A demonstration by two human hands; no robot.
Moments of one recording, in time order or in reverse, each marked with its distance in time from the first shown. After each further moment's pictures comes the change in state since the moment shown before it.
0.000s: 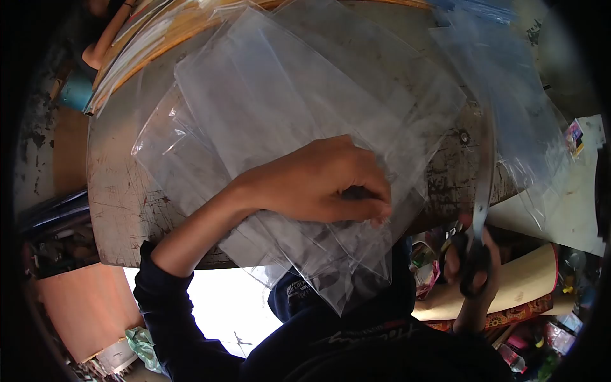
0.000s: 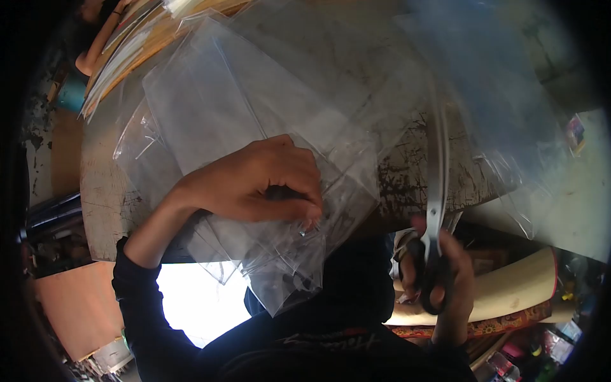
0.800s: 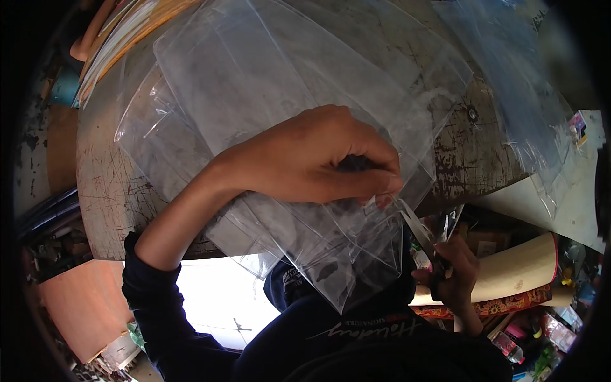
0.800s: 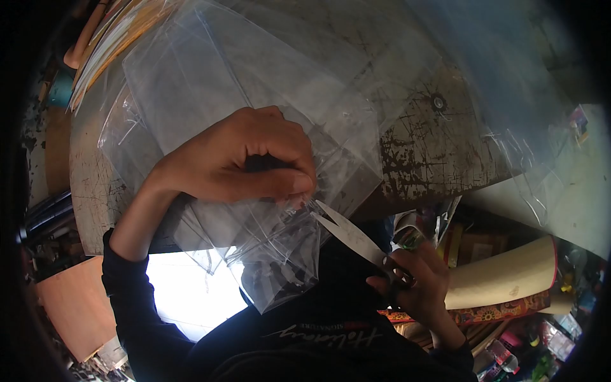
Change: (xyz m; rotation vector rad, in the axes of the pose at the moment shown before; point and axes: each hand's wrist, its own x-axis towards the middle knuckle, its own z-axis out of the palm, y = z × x) left_hand 0.001 -0.010 0.005 -0.195 0.054 0.108; right_hand -0.024 0.044 -0.007 -1.122 0.002 -0.457
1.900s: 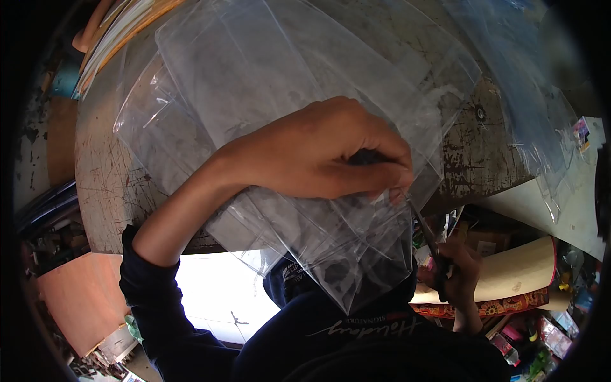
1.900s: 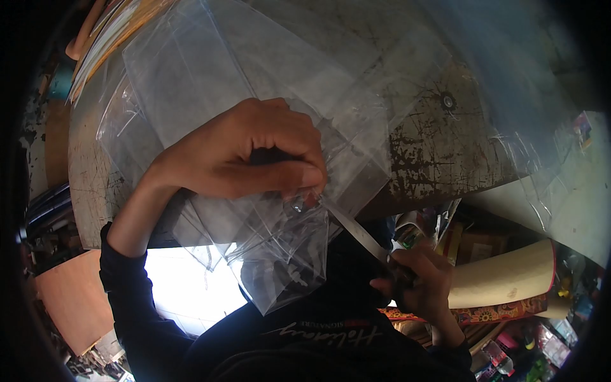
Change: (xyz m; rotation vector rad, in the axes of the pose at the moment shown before) left_hand 0.000 0.002 0.000 0.034 0.012 -0.026; right_hand 0.004 0.001 -0.007 0.063 -0.078 0.060
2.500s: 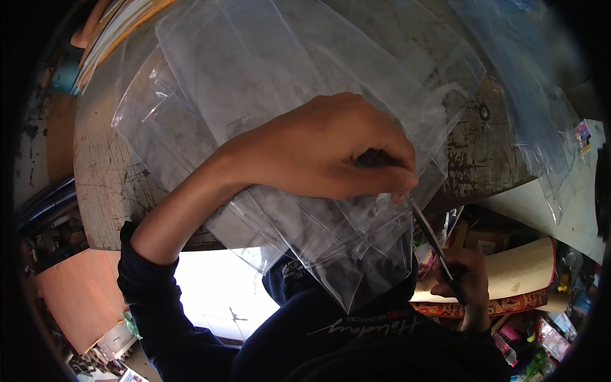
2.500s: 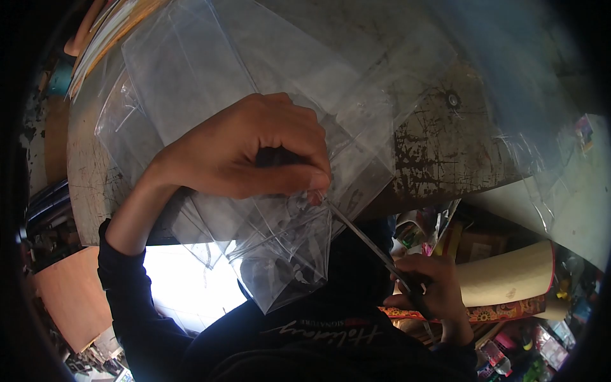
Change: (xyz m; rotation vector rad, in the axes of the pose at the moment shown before) left_hand -0.001 0.002 0.000 0.104 0.006 -0.037; right_hand -0.008 0.016 -0.020 0.567 -0.338 0.251
